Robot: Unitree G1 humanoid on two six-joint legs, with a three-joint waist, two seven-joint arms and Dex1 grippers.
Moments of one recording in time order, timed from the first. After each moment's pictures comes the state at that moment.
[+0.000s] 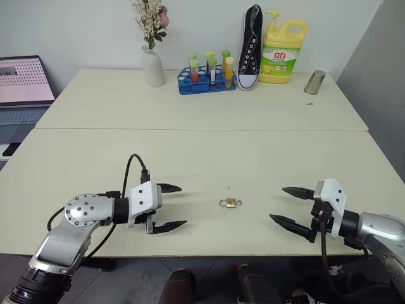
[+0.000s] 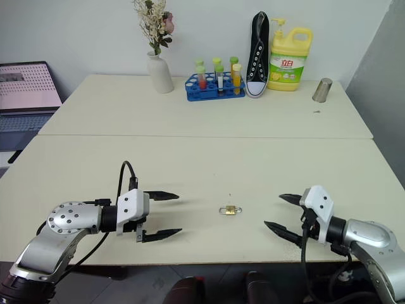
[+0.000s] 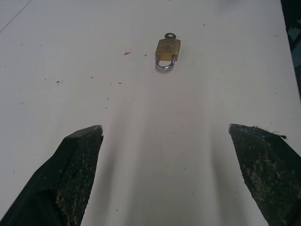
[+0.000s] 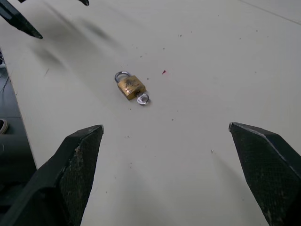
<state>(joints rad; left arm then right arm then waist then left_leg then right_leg) -0.06 0.83 -0.03 -0.27 -0.29 0.14 -1.11 0.18 -0.76 -0.15 -0.52 0.49 0.46 0.87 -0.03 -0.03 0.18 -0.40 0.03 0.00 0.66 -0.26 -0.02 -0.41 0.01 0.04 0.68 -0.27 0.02</state>
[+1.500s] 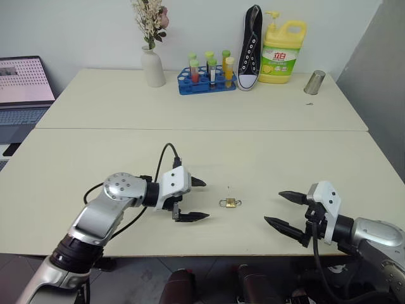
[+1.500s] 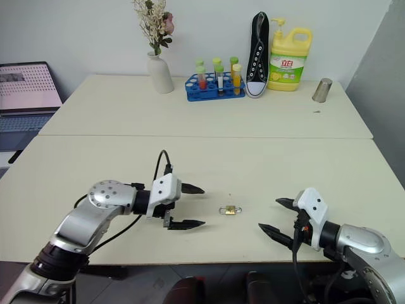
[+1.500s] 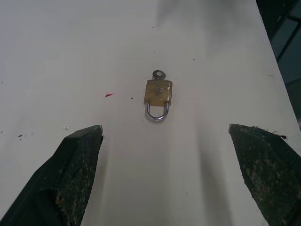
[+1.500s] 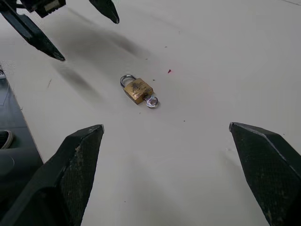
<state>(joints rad) -0.37 0.69 -0.27 -0.18 -0.23 0.35 -1.14 0.18 -0.74 -0.14 -0.69 0.59 0.69 0.68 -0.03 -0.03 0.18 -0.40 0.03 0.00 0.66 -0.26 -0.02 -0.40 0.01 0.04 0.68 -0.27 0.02</state>
